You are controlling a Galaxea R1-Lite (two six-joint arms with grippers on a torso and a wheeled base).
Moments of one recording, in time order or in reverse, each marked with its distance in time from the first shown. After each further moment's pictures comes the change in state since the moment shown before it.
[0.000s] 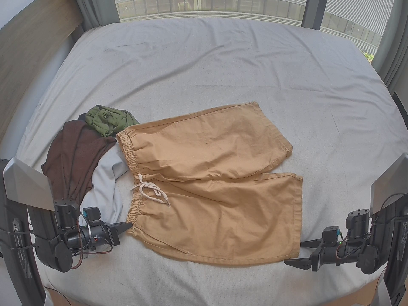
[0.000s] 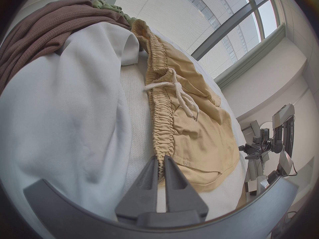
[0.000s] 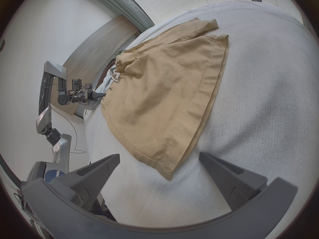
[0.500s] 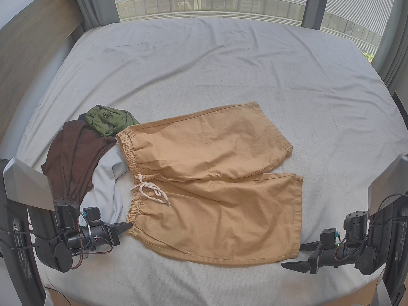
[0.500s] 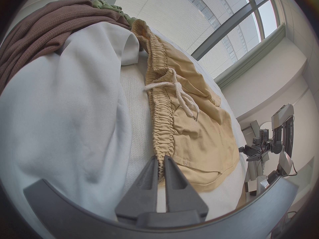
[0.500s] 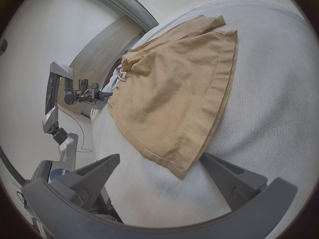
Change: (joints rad) left arm 0.000 0.000 0.000 0.000 0.000 0.000; right arm 0.013 0.025 0.000 -0.004 0.055 0.002
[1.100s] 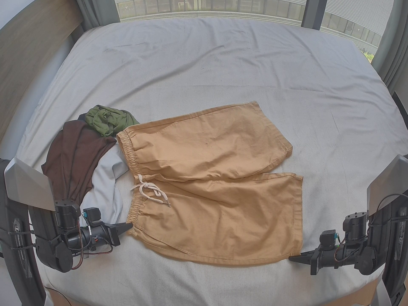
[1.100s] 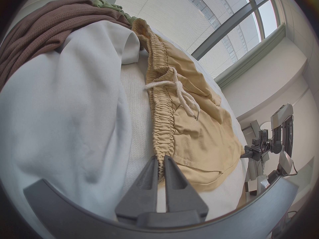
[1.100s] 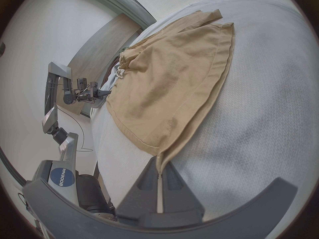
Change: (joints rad) left arm 0.000 0.007 -0.001 -0.001 0.000 0.004; right arm -0.010 0.018 -0.001 0.003 0.001 0.001
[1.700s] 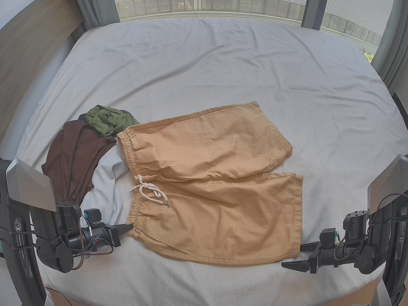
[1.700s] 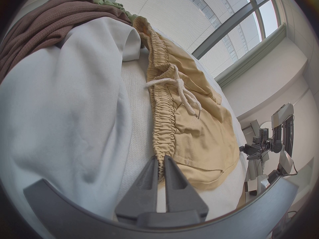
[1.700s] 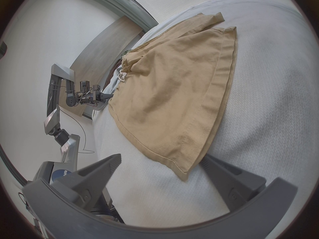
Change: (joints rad) left arm -0.001 0.013 0.000 0.000 0.001 0.003; right arm -0.011 -0.004 -0.016 -0.003 0.010 0.003
